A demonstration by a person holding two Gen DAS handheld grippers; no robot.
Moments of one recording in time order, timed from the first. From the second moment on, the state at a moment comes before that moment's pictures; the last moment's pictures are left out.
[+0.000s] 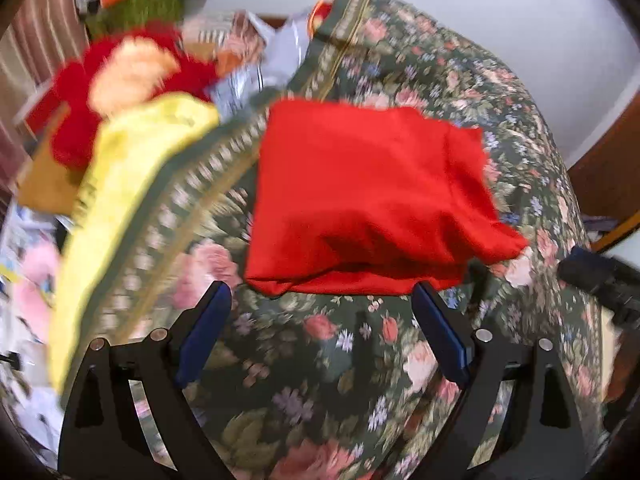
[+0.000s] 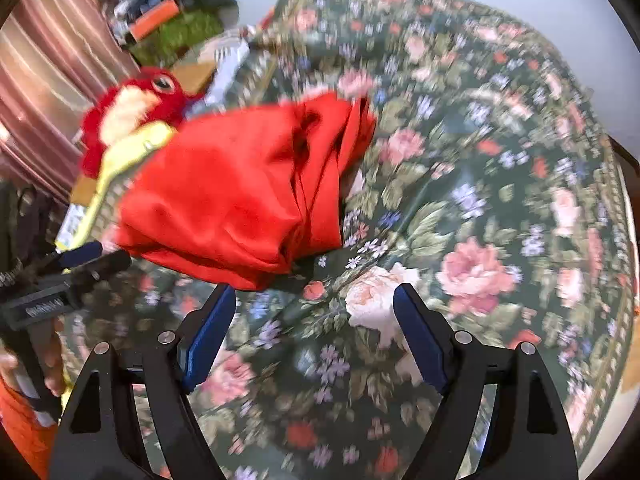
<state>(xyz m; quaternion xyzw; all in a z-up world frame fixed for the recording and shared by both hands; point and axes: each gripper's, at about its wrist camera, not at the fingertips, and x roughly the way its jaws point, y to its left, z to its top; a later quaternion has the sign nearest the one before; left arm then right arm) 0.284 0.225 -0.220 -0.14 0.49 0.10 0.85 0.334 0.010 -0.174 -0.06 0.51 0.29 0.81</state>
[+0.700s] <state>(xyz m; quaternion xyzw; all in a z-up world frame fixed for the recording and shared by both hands) 0.074 0.129 0.019 -0.06 0.12 0.08 0.99 0.143 -0.053 0.042 0.04 0.17 0.36 0.92</state>
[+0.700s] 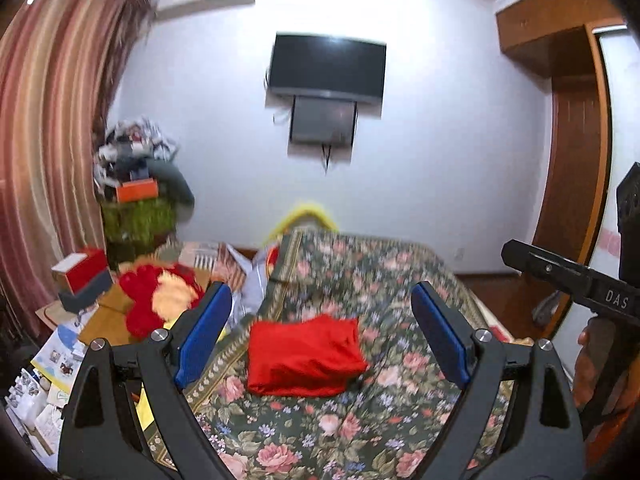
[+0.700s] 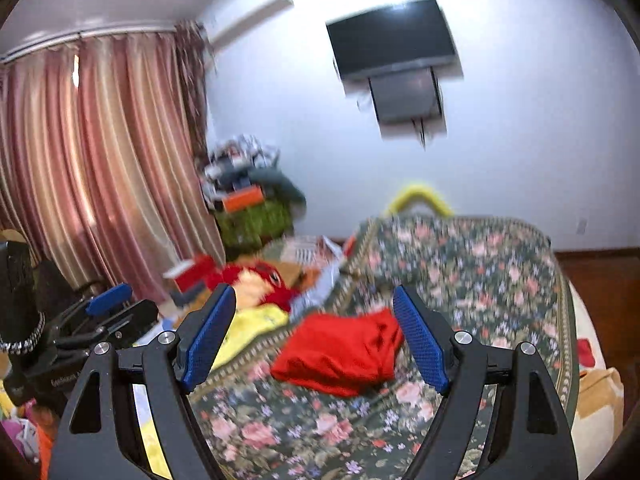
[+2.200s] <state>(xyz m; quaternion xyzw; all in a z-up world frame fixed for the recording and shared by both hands) 0.029 0.103 0.006 -0.03 0.10 0.13 0.99 0.084 -0.066 0.037 0.02 0.13 0.31 0.94</state>
